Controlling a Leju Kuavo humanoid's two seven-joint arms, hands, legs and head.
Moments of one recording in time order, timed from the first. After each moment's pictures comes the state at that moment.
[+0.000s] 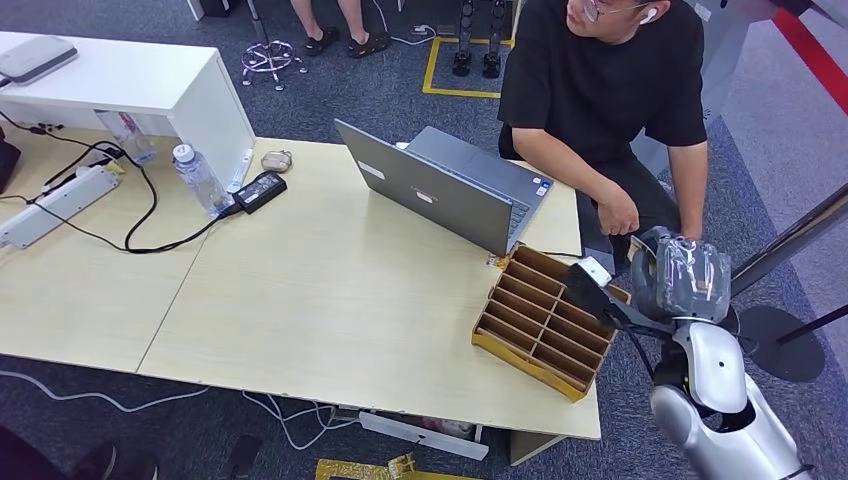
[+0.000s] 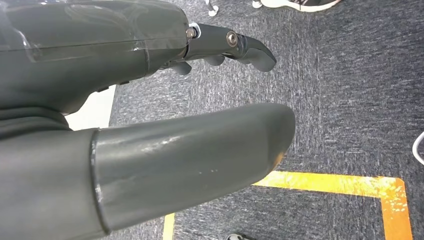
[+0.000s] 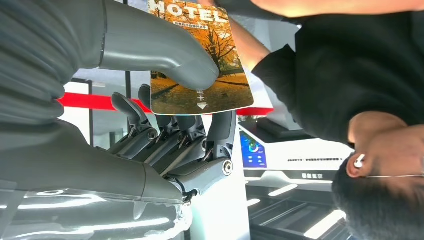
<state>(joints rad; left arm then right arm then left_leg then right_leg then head) -0.12 0.09 -0.98 -0.22 0.75 0.46 -0.01 -0.44 -0.40 0.60 -1.51 1.04 -0.21 0.56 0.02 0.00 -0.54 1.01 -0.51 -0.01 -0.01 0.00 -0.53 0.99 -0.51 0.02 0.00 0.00</state>
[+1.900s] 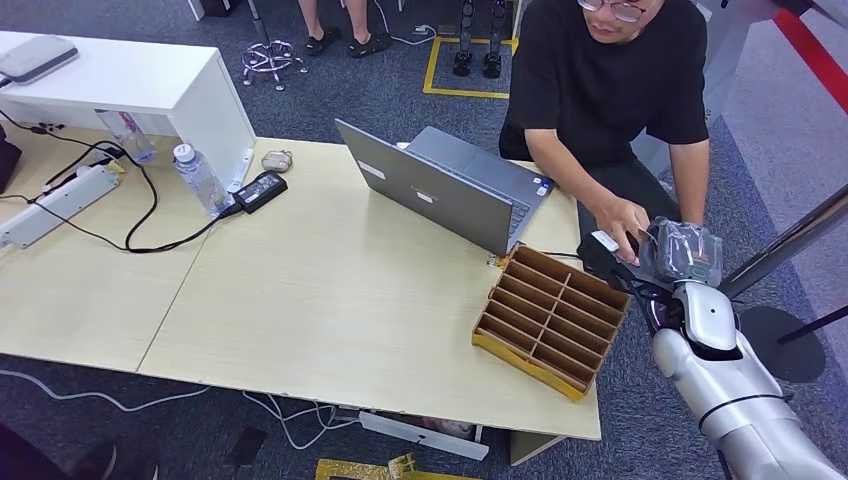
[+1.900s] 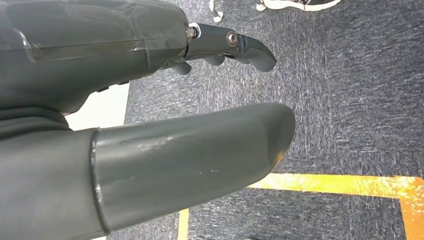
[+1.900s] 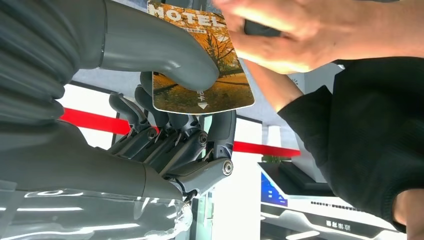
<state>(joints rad) -0.16 0.11 -1.02 -0.22 0.70 0.42 0.10 -0.71 -0.32 0.70 -0.90 0.87 -0.30 0.42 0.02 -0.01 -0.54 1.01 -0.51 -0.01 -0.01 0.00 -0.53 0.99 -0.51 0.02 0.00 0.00</state>
